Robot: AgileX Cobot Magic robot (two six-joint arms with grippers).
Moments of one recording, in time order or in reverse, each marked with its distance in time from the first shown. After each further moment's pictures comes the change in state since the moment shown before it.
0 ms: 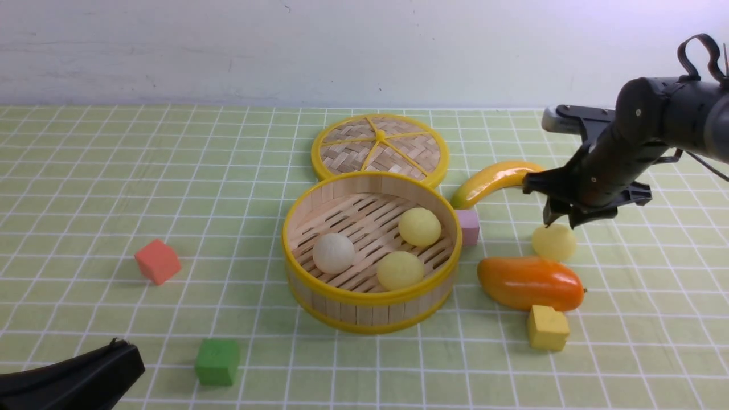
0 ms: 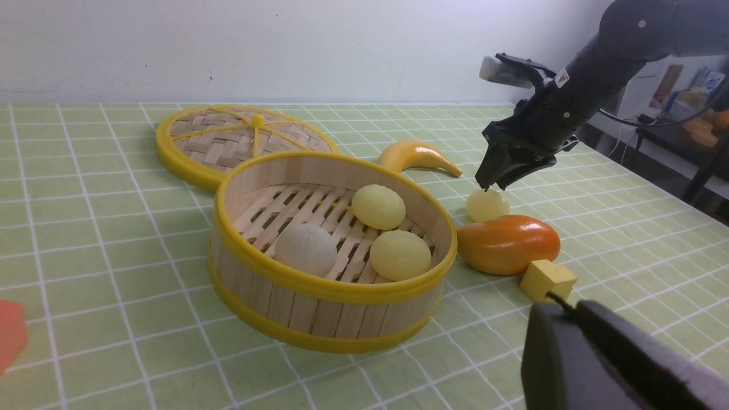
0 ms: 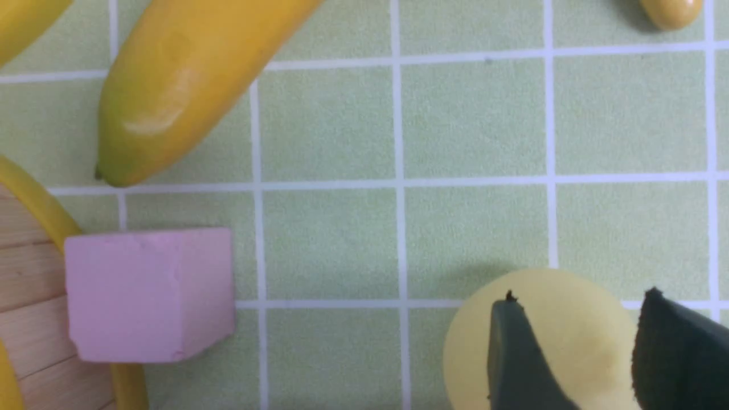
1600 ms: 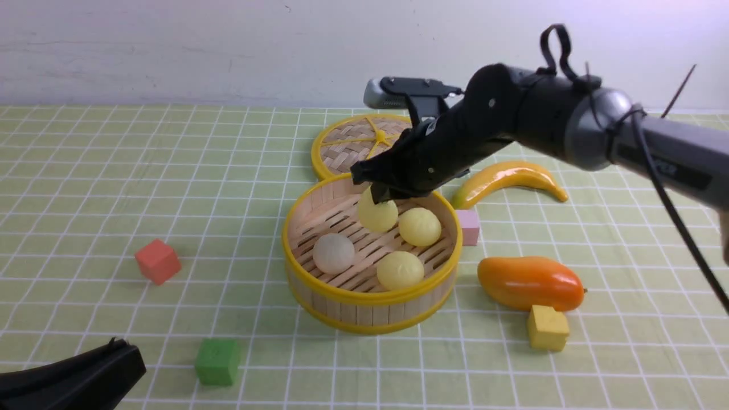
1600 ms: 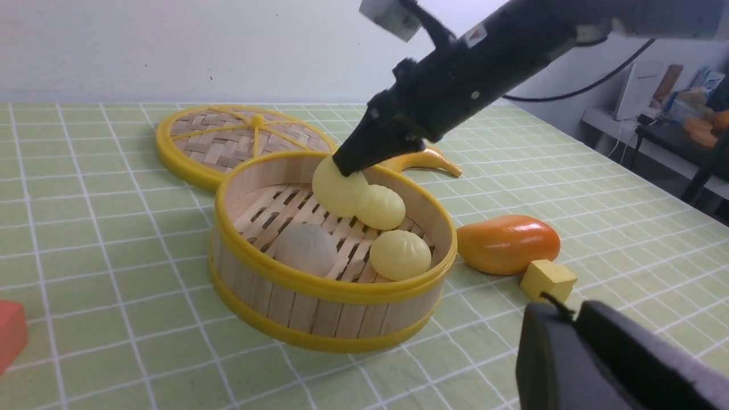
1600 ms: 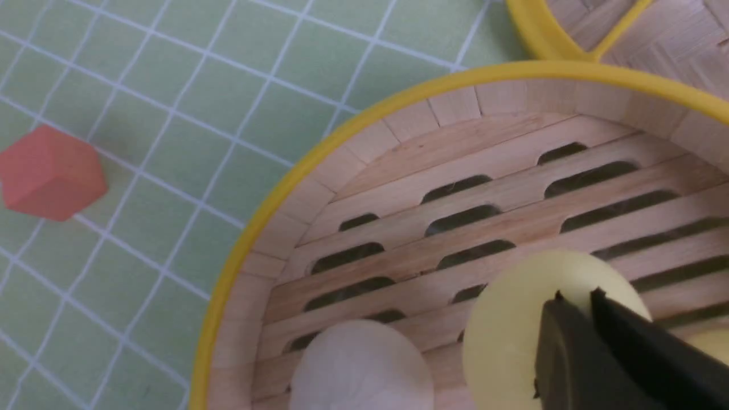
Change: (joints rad) right arm 0.346 0.074 -0.174 0.315 -0.136 -0.268; left arm 0.000 0.000 0.000 0.000 0.000 0.000
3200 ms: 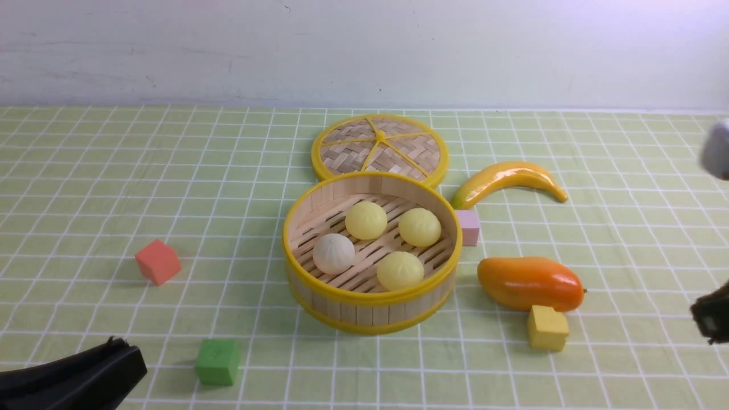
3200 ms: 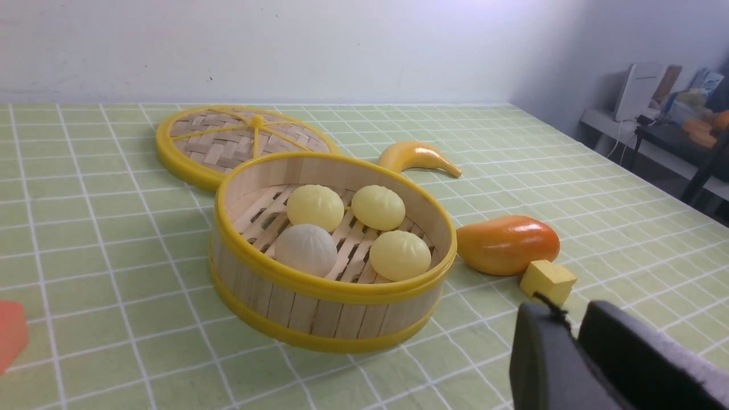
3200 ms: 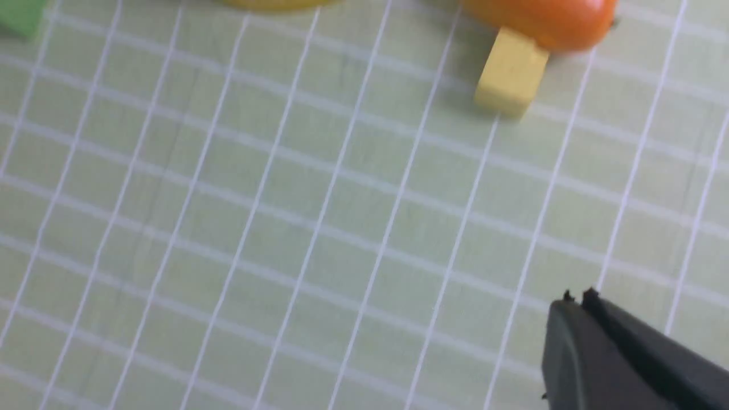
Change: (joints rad) right arm -0.059 -1.274 0.854 -0.357 0.429 0.220; left arm 0.000 0.000 0.000 0.000 0.001 0.000
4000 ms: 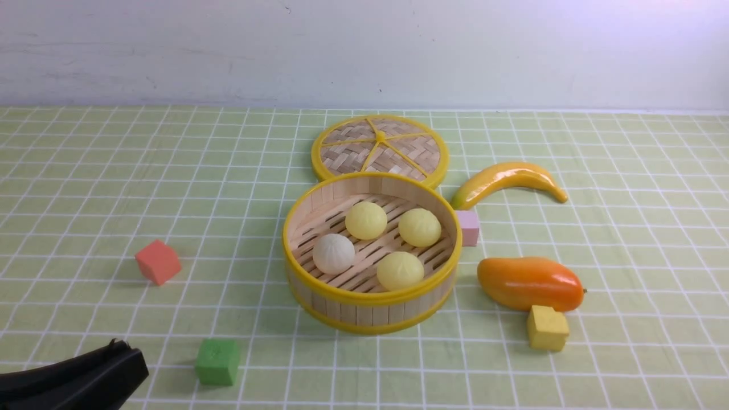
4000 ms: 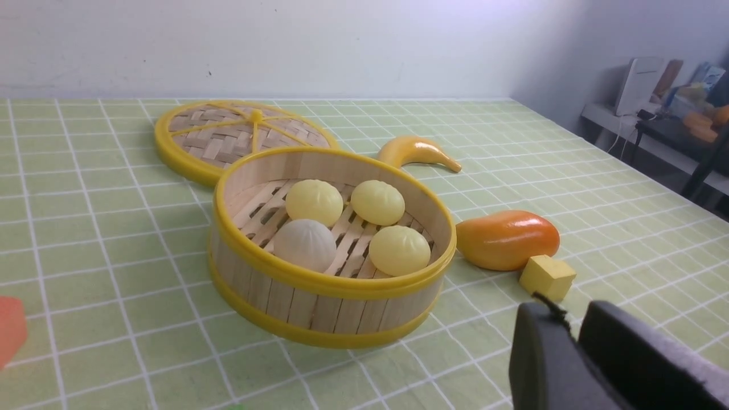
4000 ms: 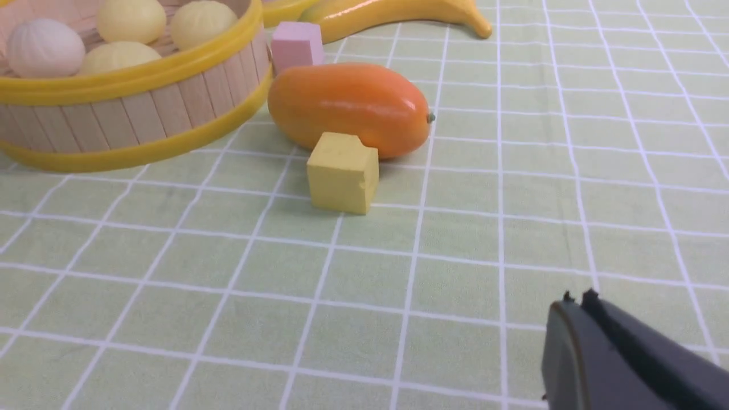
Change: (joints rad) right arm -0.325 -0.895 0.977 0.137 -0.642 -0.260; left arm 0.000 0.001 0.000 0.000 0.005 0.000
